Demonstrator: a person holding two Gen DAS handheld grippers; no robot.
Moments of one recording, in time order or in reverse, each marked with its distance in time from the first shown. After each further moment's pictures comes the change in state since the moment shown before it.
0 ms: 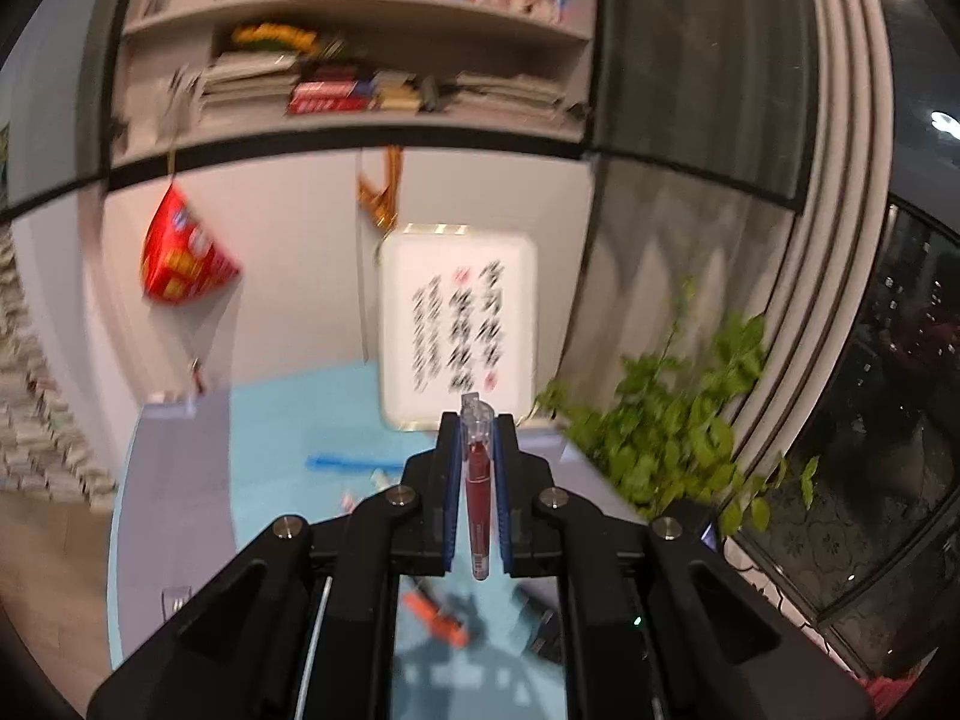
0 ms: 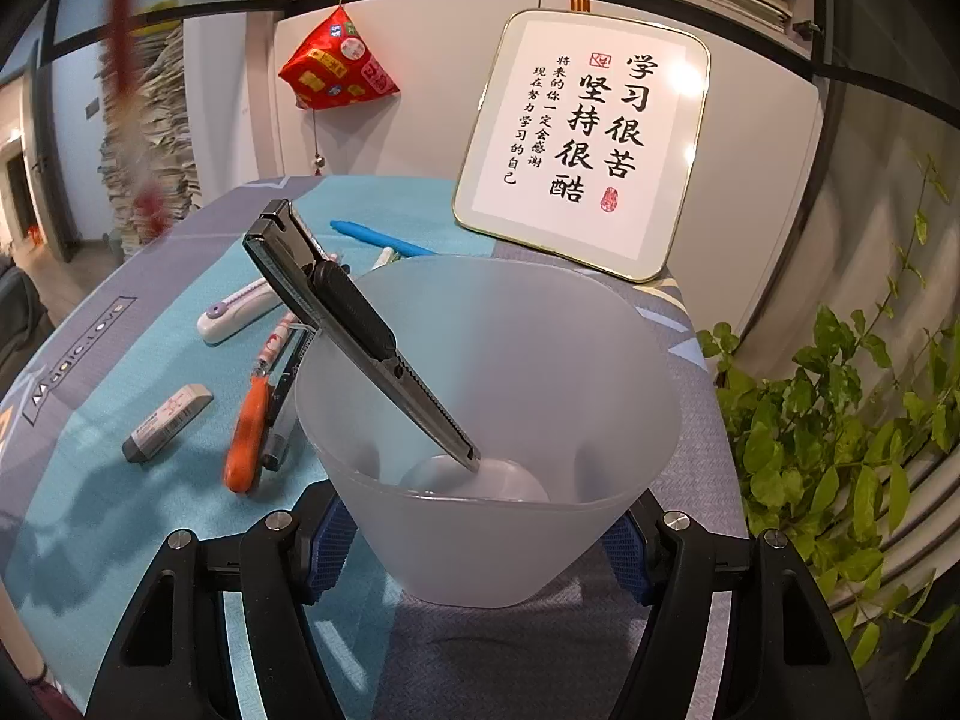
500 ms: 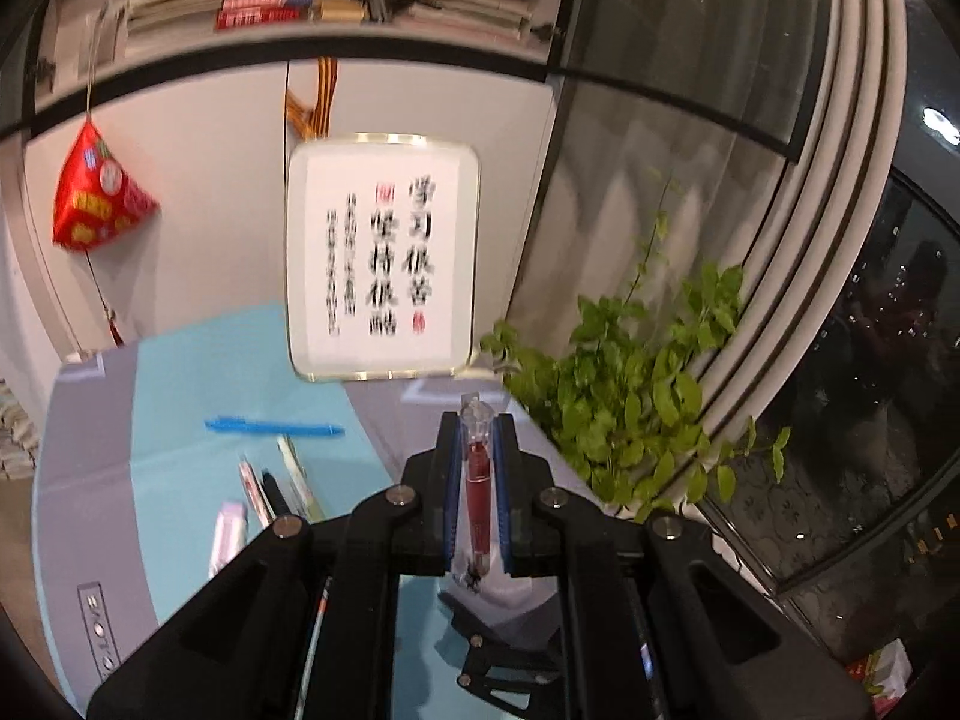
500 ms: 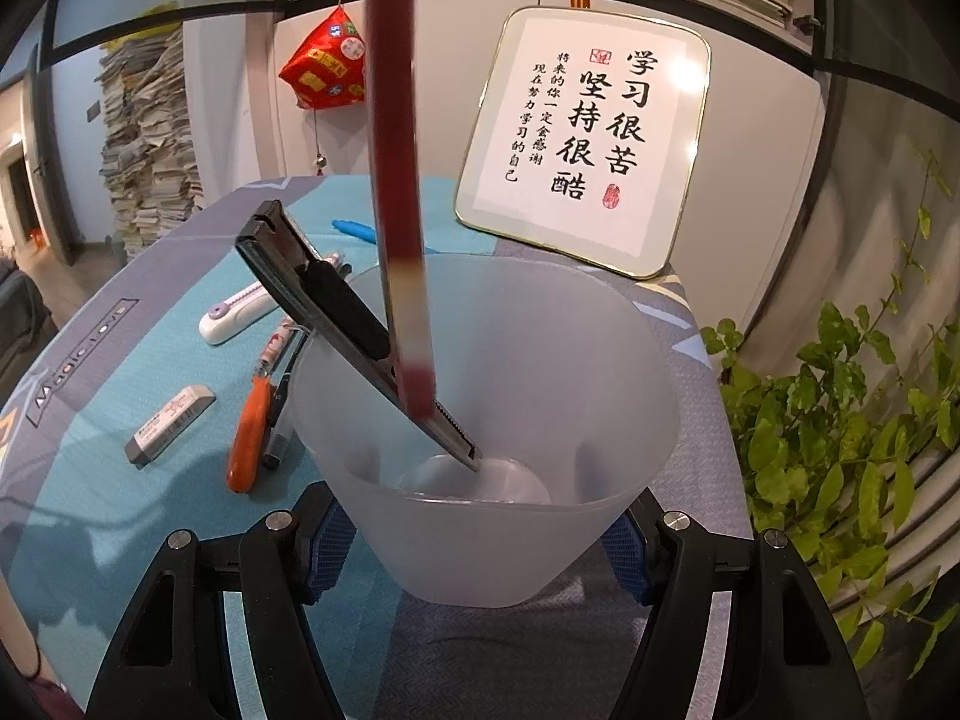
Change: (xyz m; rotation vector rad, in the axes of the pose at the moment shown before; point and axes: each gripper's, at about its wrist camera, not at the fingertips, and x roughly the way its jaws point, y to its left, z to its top) left arm 0.080 -0.020 -0.014 -0.037 0.195 -0.118; right arm 0.002 0.000 0.000 0.007 0.008 0.012
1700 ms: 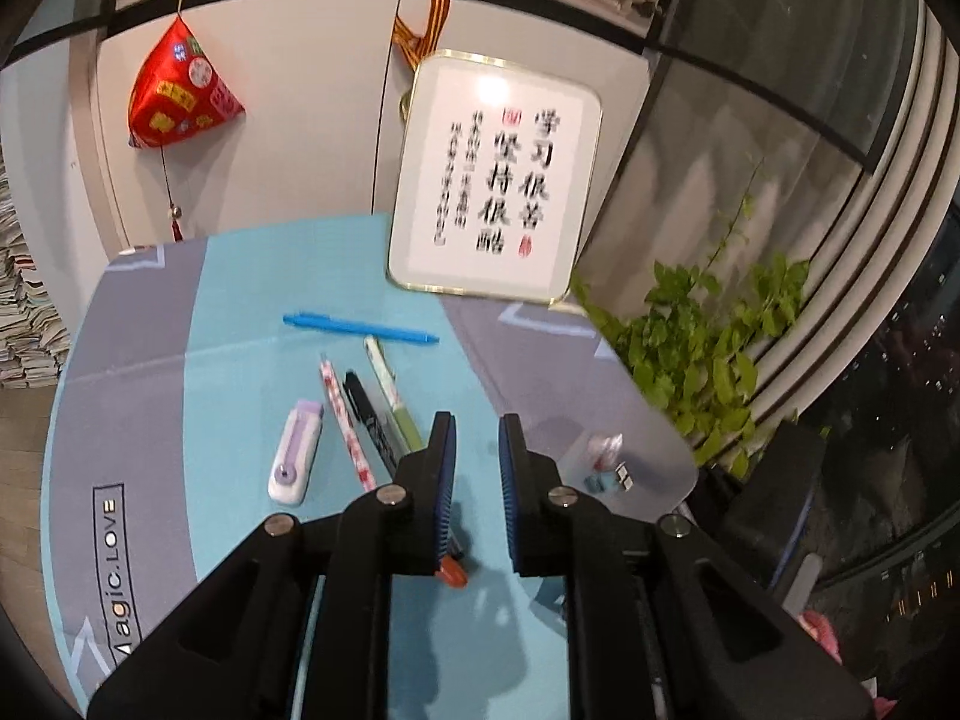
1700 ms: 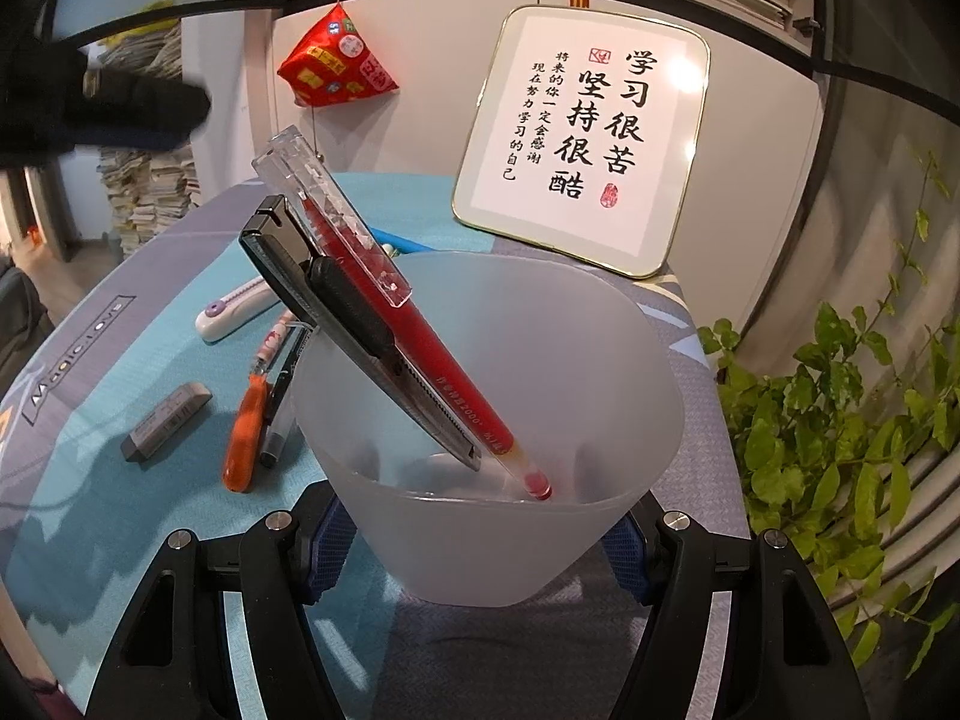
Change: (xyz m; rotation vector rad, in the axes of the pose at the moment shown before) left arm -0.002 0.057 -0.044 -0.138 0.092 0.109; right arm 0.001 0.000 -0.001 -0.003 0.000 -0.014
